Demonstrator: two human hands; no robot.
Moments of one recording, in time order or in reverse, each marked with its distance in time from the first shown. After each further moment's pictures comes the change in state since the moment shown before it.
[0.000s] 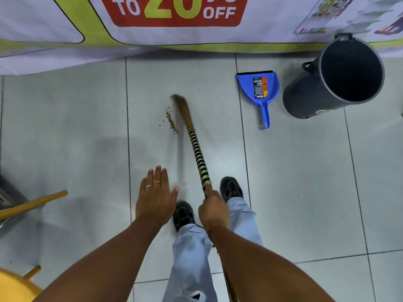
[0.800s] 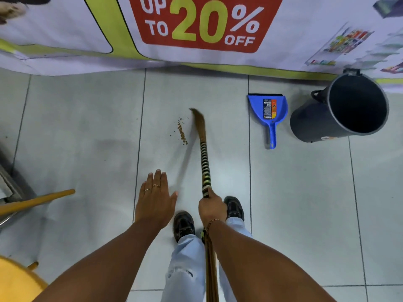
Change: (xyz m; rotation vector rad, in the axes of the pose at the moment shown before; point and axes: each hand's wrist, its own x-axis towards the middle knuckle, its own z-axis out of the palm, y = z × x) left_hand -0.001 -0.018 -0.034 -0.110 0.045 -0.082; right_hand 0.000 -0.060 -0.030 0.252 -0.053 0.223
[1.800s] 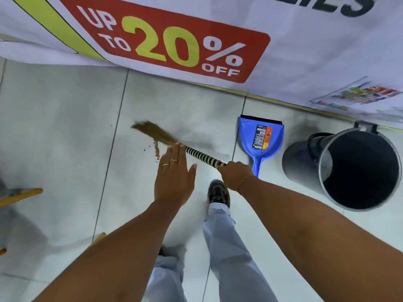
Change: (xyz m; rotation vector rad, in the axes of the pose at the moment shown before) left_hand 0.230 0.229 -0.062 -0.131 0.139 -0.118; right_hand 0.267 -0.130 -0.262 -1.298 -0.194 -0.645
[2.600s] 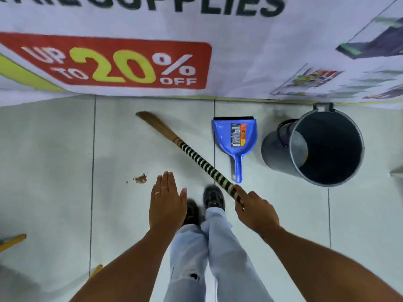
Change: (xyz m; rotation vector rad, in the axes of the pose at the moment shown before) left_hand -0.024 0.025 0.027 0.039 -0.135 0.023; right_hand -0.106 0.042 0.083 0.508 0.235 0.313
